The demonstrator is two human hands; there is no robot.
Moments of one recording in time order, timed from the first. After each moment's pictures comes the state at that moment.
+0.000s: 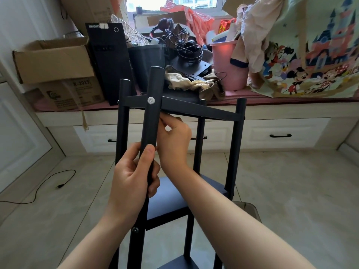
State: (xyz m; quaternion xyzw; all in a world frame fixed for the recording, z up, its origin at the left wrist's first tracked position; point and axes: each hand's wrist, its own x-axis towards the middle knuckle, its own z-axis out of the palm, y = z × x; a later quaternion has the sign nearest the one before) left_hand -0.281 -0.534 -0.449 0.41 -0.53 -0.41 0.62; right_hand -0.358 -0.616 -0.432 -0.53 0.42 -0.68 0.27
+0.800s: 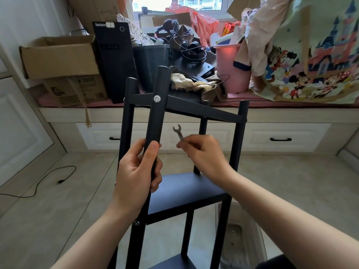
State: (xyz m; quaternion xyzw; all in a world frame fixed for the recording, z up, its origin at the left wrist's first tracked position) left_hand -0.283 -0.536 -0.450 0.42 -0.51 -0.41 0.63; right_hand -0.443 -0.602 -0.450 -0.68 0.47 -0.46 0.32
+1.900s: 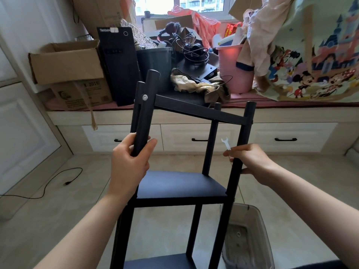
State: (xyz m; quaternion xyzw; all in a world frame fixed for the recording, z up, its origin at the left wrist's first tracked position) left_hand -0.253 -0.573 -0.458 0.48 -0.55 -0.25 0.63; right_hand -0.541 -0.626 -0.476 -0.52 0.63 -0.39 0.43
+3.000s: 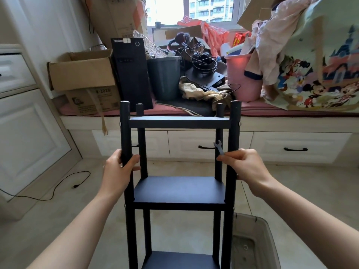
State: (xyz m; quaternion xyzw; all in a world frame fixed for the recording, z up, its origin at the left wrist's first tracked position) left_hand -0.192 -0.596 -0.482 0.63 -0.51 -0.22 0.54; right_hand -0.507 -0.617 -0.468 -0.58 0.55 -0.47 0.37
